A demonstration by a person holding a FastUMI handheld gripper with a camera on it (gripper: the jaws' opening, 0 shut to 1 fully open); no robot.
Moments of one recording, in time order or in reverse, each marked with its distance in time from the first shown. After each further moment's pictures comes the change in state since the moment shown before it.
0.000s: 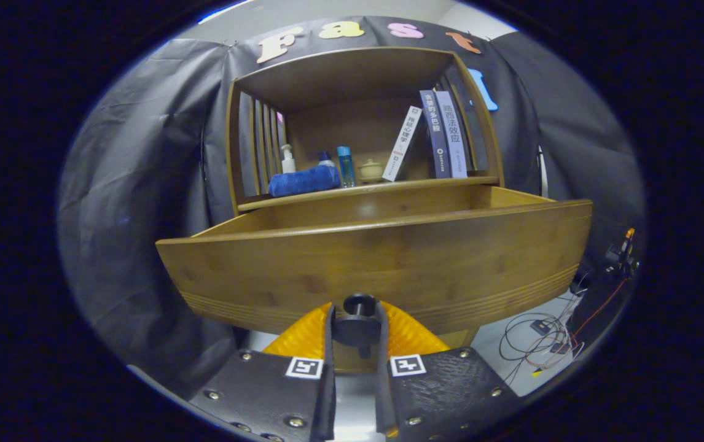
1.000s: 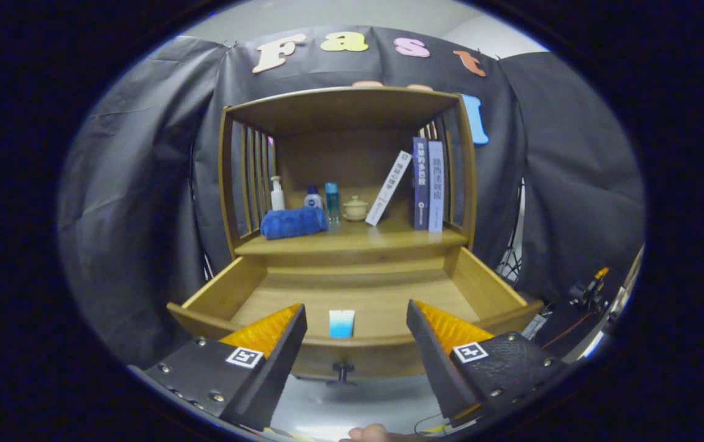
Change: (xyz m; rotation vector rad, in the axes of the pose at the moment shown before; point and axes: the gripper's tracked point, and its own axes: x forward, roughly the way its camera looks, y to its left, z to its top) arm -0.021 0.006 0.148 -0.097 -0.007 -0.105
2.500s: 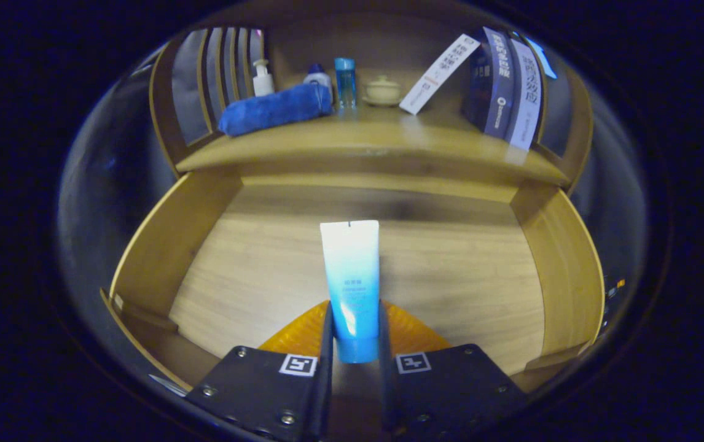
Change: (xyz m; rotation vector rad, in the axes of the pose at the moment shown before) arm 0.137 0.009 -0.099 -0.051 0.508 0.085
